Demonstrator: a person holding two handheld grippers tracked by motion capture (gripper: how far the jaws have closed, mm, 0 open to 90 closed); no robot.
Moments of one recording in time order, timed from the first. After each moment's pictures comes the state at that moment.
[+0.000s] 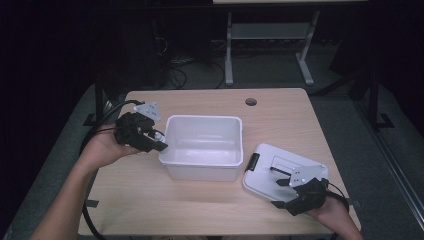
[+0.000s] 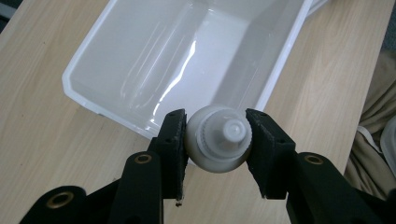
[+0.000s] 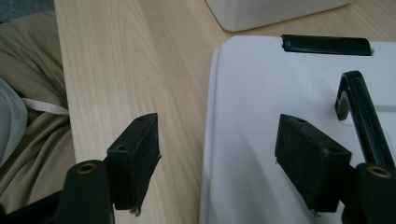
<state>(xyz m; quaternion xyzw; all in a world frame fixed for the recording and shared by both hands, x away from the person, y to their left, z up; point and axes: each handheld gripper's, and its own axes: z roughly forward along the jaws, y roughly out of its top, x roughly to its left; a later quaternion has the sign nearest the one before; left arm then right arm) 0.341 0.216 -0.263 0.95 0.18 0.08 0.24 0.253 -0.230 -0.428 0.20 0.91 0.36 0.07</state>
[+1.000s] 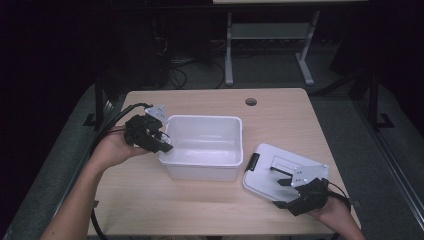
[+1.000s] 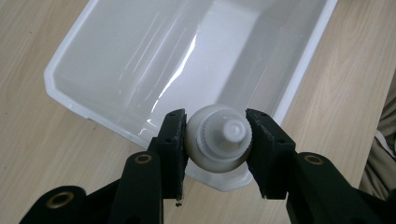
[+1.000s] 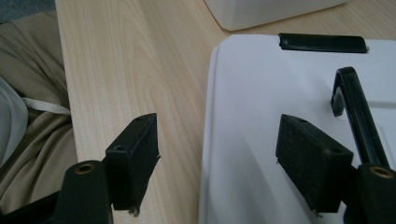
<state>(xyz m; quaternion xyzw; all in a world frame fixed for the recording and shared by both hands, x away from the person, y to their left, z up) 0.355 0.206 -0.287 0.95 0.19 0.07 0.23 0.252 -0.234 -0.427 0.20 0.91 0.36 0.07</state>
